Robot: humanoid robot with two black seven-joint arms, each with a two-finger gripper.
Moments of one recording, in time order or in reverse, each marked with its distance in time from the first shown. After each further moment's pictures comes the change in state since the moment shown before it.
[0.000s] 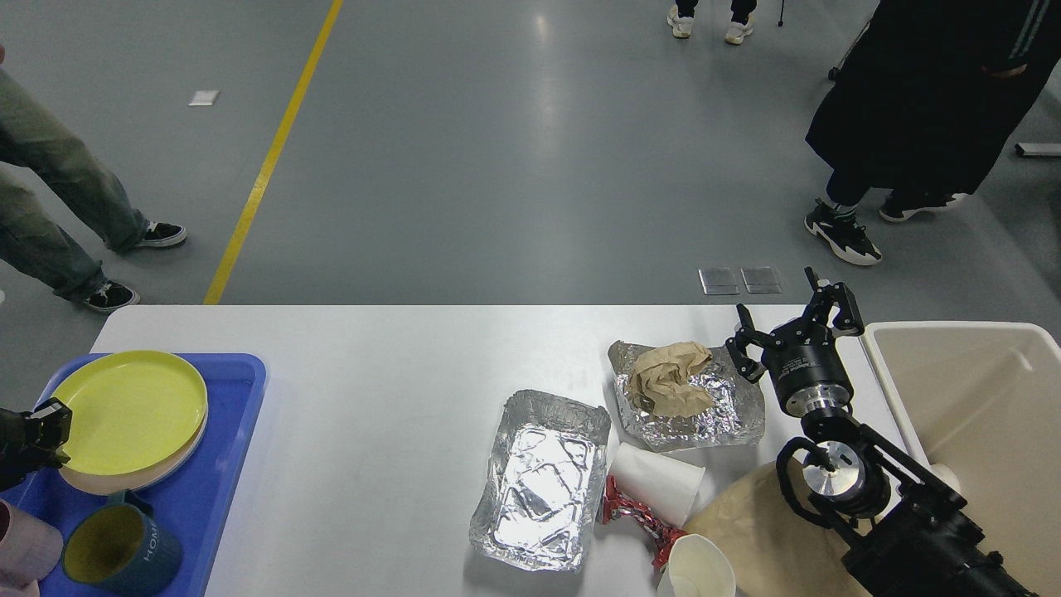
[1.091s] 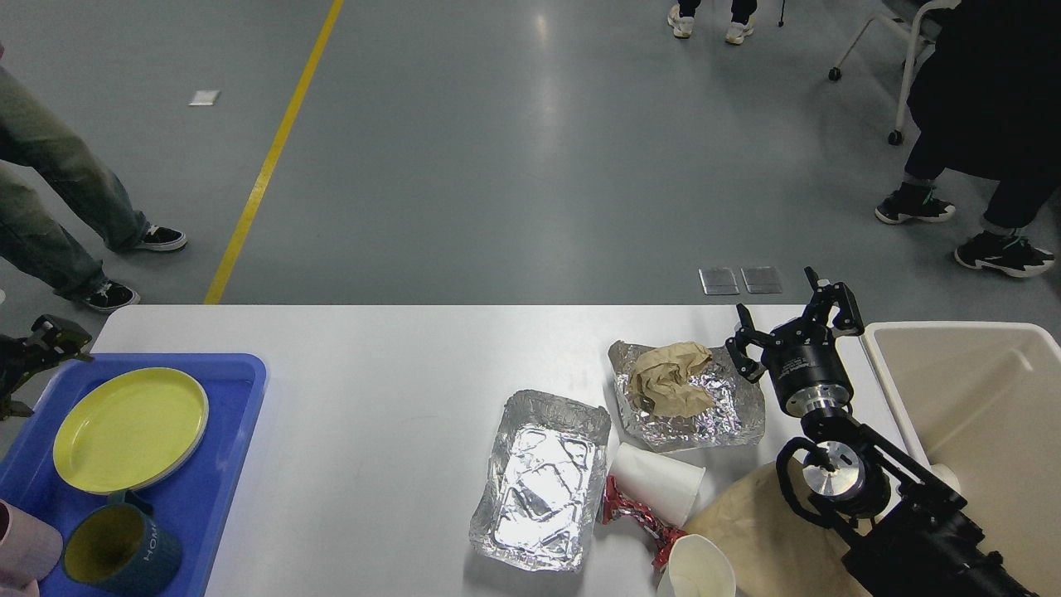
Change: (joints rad) left arm -0.188 0.009 0.056 -0.016 0.003 -0.008 -0.002; right arm 0.000 0.000 0.000 0.000 0.000 0.000 0.000
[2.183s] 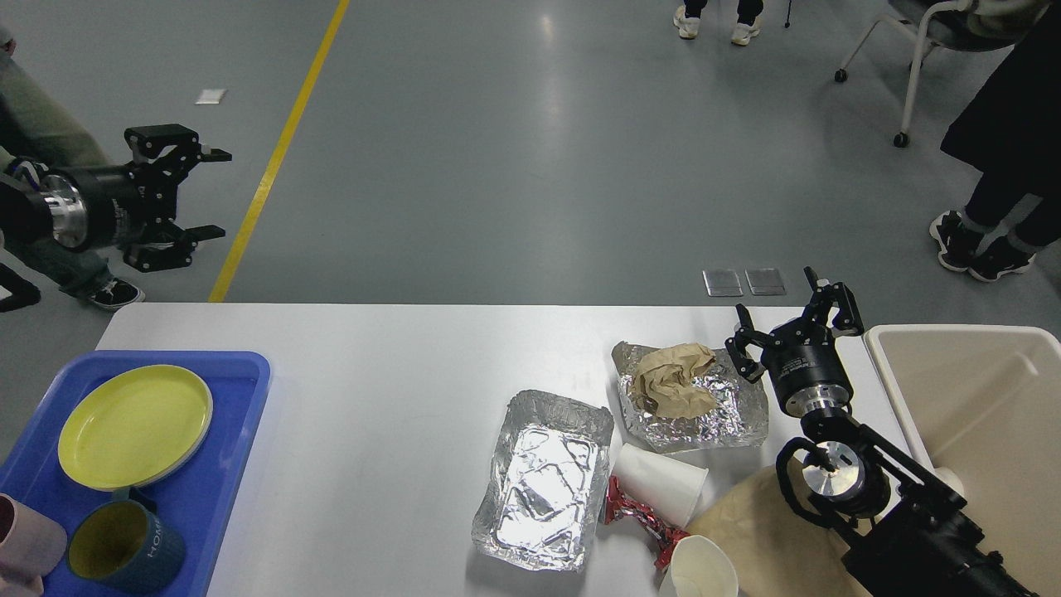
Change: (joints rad) left arm -0.112 0.035 -0.758 -0.242 0.002 -0.031 -0.018; right arm 0.000 0.000 0.000 0.000 0.000 0.000 0.000
